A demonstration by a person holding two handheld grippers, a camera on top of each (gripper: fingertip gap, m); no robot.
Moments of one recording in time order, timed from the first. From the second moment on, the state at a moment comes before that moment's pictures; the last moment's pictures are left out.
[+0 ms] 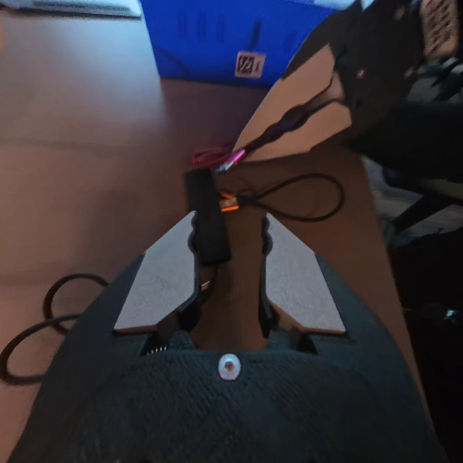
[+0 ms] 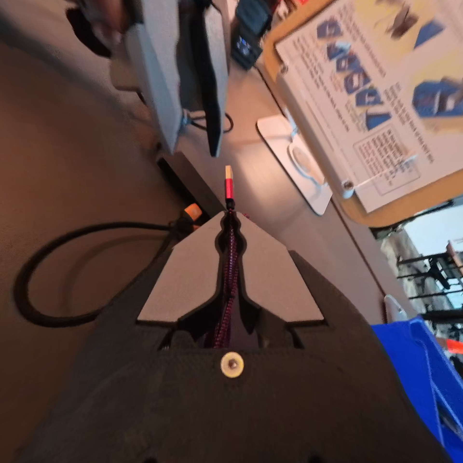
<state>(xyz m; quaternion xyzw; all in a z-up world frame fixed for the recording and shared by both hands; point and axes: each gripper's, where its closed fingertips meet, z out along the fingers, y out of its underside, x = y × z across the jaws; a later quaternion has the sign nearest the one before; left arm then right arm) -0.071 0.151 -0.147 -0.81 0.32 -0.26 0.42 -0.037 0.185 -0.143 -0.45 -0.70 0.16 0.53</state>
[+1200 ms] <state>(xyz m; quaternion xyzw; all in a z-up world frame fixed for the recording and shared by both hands) -0.034 0.124 -0.141 -0.77 0.28 -0.47 0.33 -0.044 0.144 -0.138 -0.32 -0.74 0.10 0.59</state>
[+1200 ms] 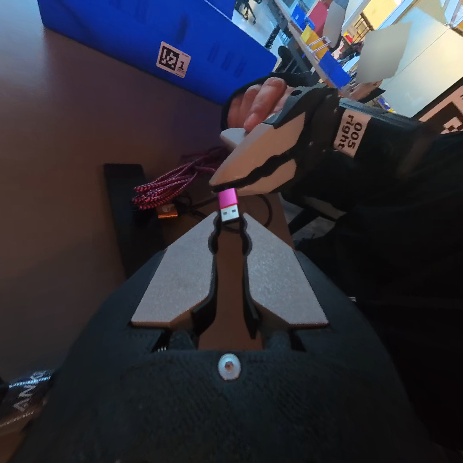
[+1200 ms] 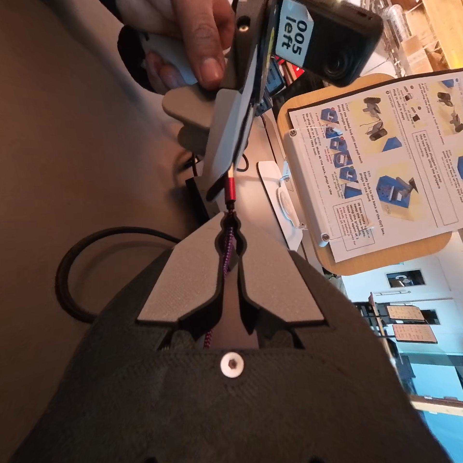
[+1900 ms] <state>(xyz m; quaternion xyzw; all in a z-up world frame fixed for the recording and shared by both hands) -0.039 0.121 -0.148 -0.77 0.42 -0.29 0.38 -0.043 0.126 -0.143 -0.32 -0.76 0.15 0.55</state>
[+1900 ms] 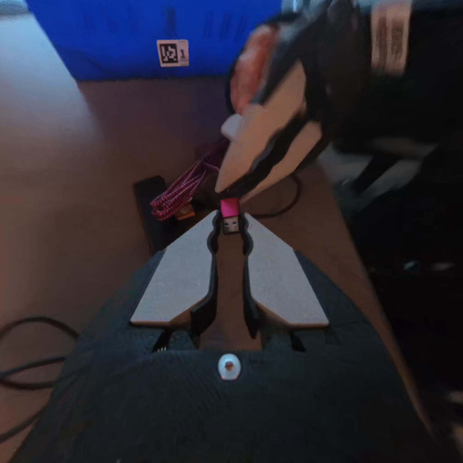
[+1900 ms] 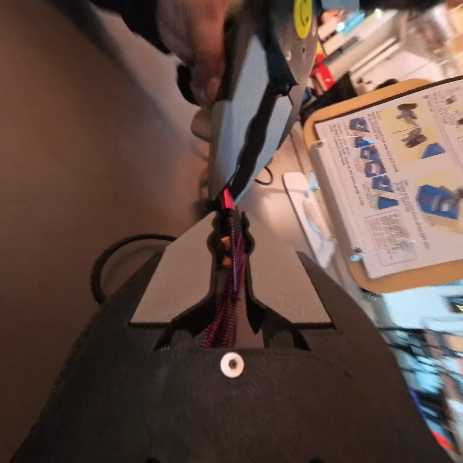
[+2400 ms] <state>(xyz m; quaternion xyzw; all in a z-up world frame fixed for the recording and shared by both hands) -0.028 0.113 -0.146 -0.64 0.61 0.01 0.47 -0.031 0.105 -0.152 -0.43 -0.76 0.38 0.30</state>
